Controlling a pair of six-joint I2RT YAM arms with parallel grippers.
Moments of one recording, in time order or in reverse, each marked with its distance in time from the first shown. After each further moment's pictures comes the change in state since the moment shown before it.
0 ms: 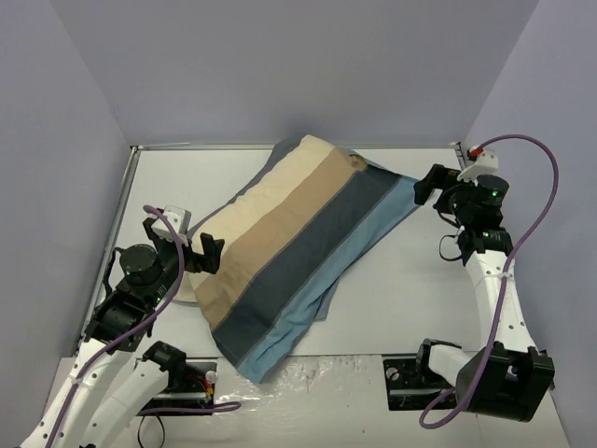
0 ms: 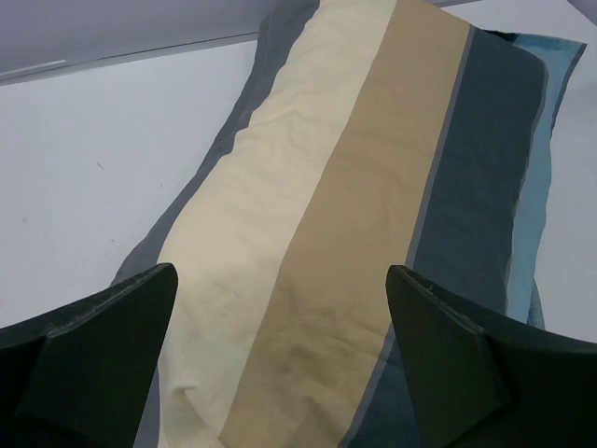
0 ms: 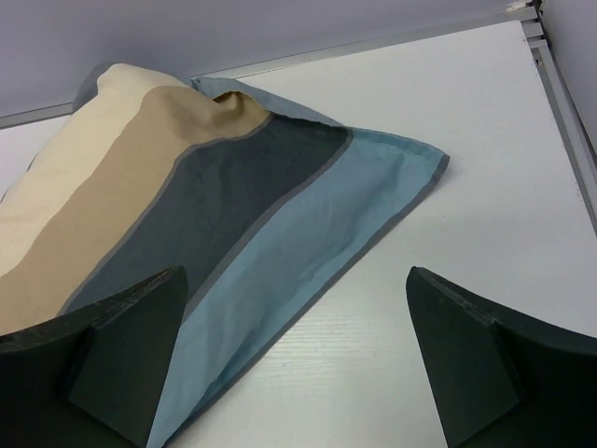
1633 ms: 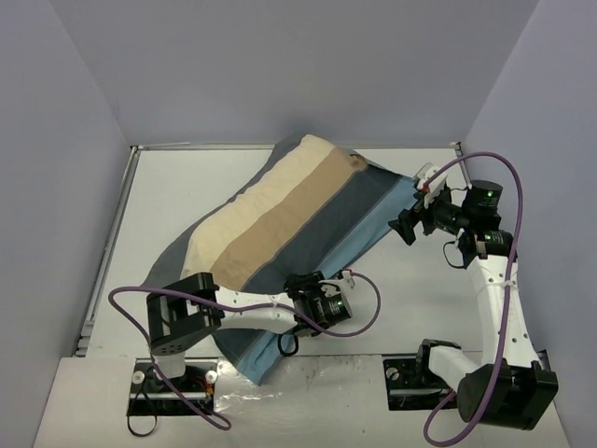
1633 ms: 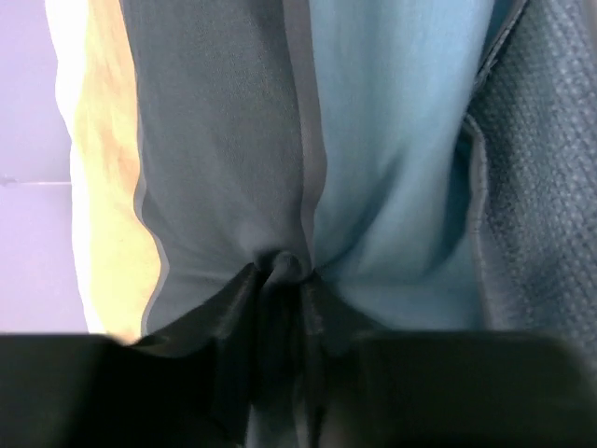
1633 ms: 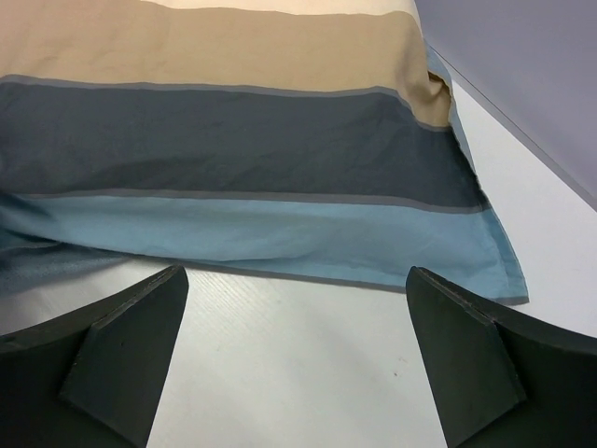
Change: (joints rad) left arm -0.903 1.252 0.319 0.015 -0.926 0.071; right arm 0.045 -0.049 0.050 -0.318 -0.544 -0.782
